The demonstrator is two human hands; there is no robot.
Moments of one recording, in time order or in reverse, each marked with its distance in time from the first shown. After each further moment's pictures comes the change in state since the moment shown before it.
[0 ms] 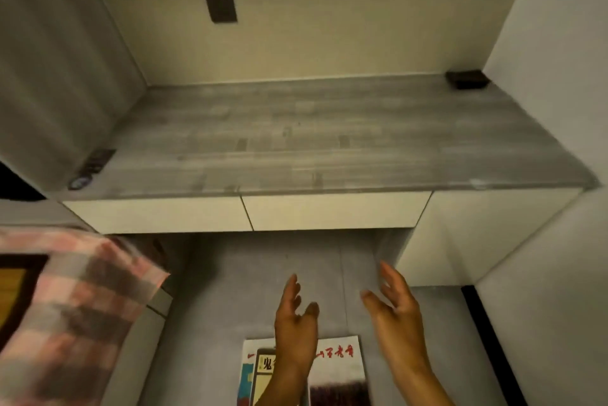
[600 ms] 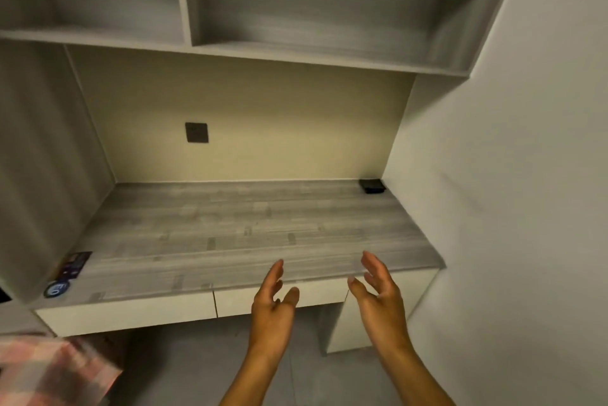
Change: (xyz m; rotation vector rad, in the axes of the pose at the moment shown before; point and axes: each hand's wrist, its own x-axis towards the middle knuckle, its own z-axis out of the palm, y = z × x) left_hand -0.121 0.326 -0.082 -0.148 -0.286 0.326; right_hand -0.109 -0.329 -0.089 -0.013 0.118 -0.275
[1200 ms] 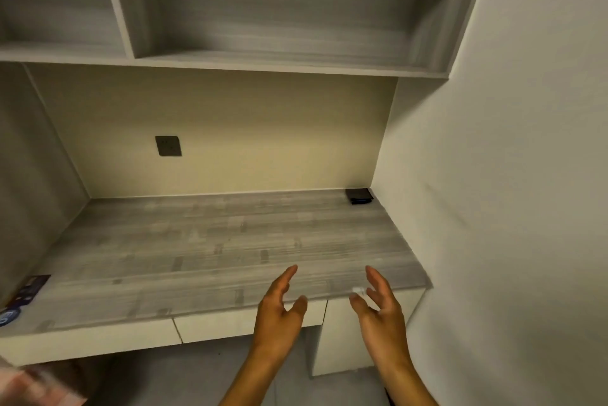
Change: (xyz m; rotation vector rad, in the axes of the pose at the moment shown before) left_hand 0.045 0.000 0.121 0.189 -0.093 0.095; right_hand 0.077 0.032 -0.089 0.049 0.036 0.058
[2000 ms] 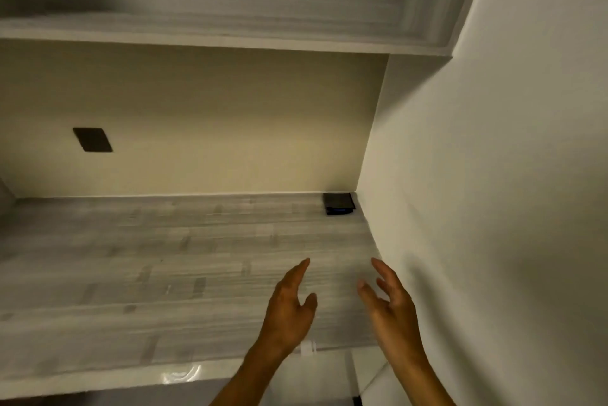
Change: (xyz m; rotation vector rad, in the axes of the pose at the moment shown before) left_hand 0.219 -0.014 0.242 0.299 -0.091 0.032; right_hand 0.293 0.042 -0.144 -0.087 -0.108 0.061
